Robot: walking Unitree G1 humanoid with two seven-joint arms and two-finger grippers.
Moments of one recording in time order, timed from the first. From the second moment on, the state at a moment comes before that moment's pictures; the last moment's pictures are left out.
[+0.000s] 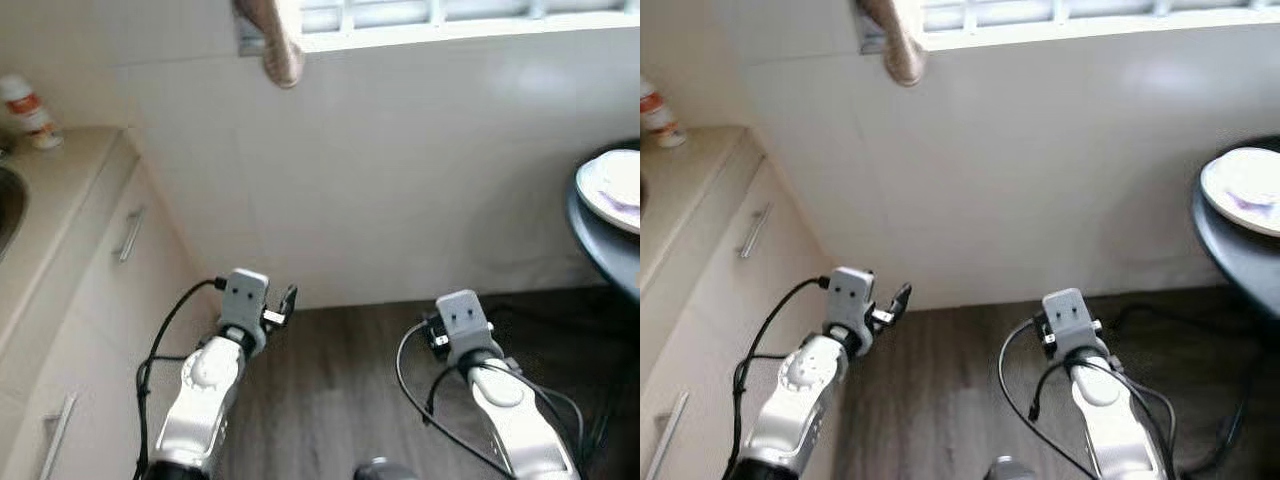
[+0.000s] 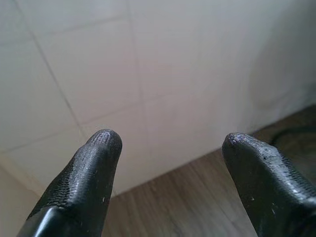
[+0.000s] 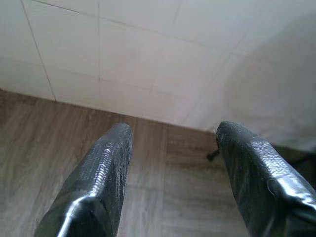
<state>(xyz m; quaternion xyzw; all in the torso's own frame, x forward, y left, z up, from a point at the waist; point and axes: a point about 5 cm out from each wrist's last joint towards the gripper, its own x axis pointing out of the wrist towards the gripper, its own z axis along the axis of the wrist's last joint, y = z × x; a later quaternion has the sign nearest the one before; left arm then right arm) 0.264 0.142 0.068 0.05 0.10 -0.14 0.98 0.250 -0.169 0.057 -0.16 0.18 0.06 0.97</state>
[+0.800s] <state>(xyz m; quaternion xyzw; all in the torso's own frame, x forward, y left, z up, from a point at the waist) 0.267 0.143 0.070 0.05 0.10 -0.14 0.98 0.253 -0.165 0.055 -0.14 0.19 0.07 0.97</state>
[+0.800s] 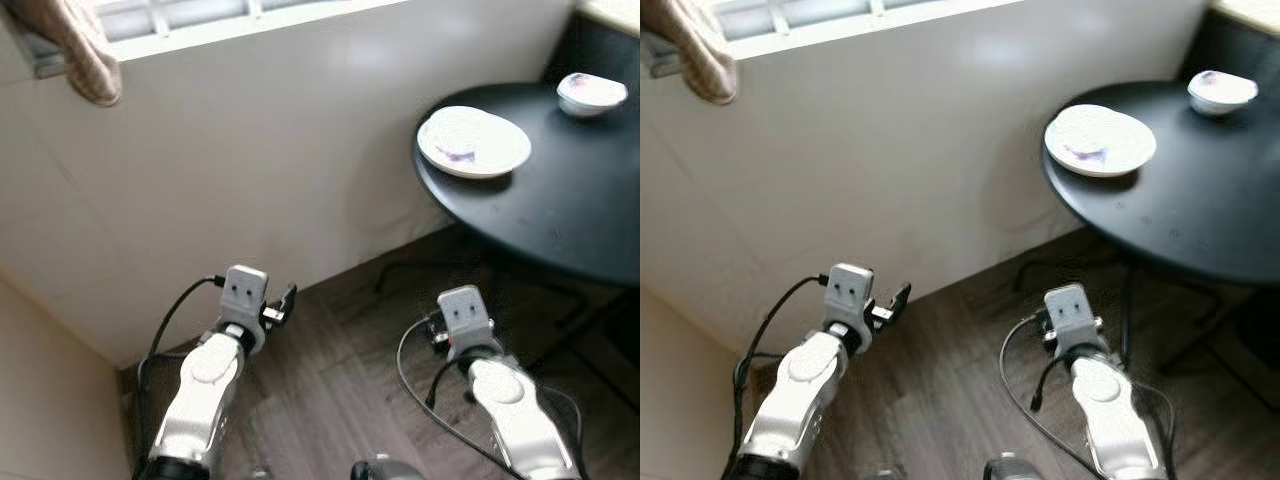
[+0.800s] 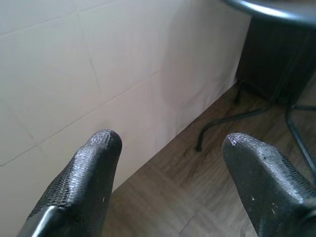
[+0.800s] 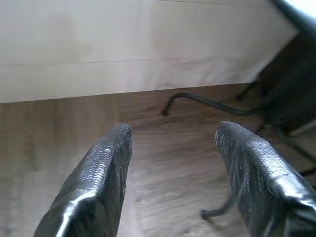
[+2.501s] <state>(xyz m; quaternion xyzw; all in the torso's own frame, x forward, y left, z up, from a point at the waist) 0.267 0.140 0.071 0.04 0.09 -0.14 0.99 0.255 -0.168 0.055 -0.15 0.19 0.07 0.97</state>
